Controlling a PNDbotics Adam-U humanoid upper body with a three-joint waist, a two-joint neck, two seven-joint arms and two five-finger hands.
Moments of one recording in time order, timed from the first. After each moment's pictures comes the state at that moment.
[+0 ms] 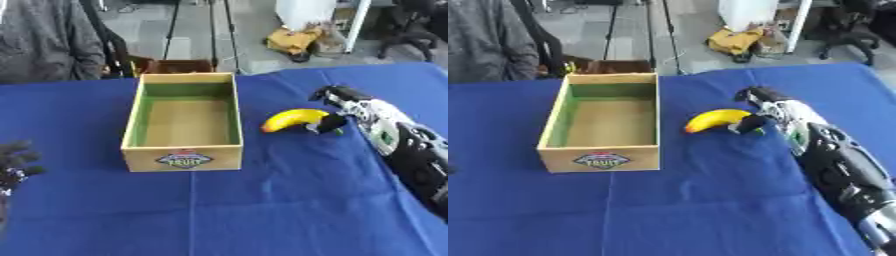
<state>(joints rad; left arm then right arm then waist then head) -0.35 0.20 -0.04 -1.59 0.33 -0.14 -0.19 -0.76 -0.66 0.15 -0.84 0.75 -0.03 0.24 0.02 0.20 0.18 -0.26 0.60</state>
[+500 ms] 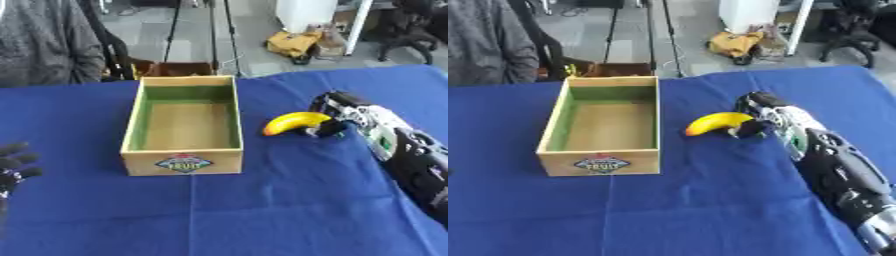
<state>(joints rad) -0.35 0.20 -0.04 -1.59 0.33 -0.14 -0.19 -0.76 -0.66 0.15 -0.83 0.75 -0.04 0.23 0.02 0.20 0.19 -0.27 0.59</state>
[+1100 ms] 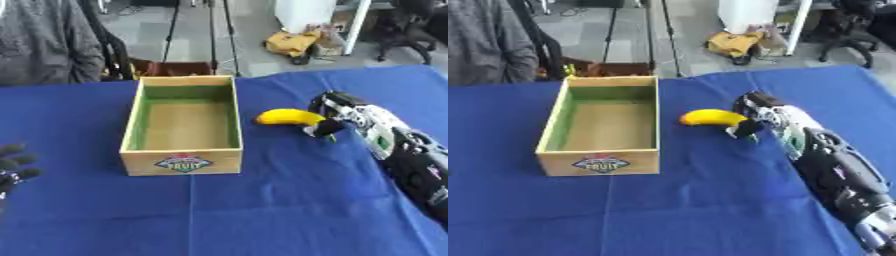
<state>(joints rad) -0.35 0.20 -0.04 -1.59 0.33 -0.14 -0.19 -0.76 -0.66 0.15 -0.83 0.71 -0.05 0.22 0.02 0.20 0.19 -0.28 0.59</state>
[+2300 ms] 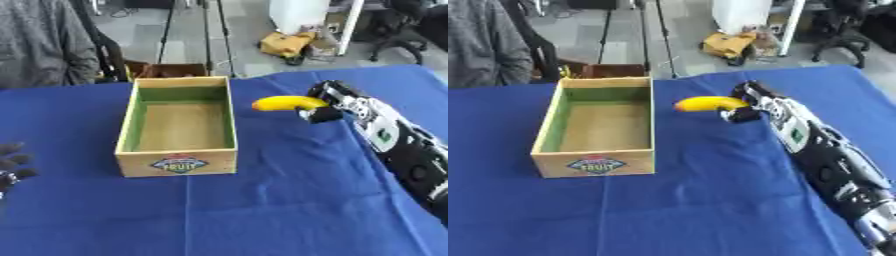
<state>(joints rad) -0.35 0.20 -0.04 -1.59 0.33 -0.14 -0.19 -0.76 -0.67 0.14 -0.89 0.52 -0.01 0.16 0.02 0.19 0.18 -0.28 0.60</state>
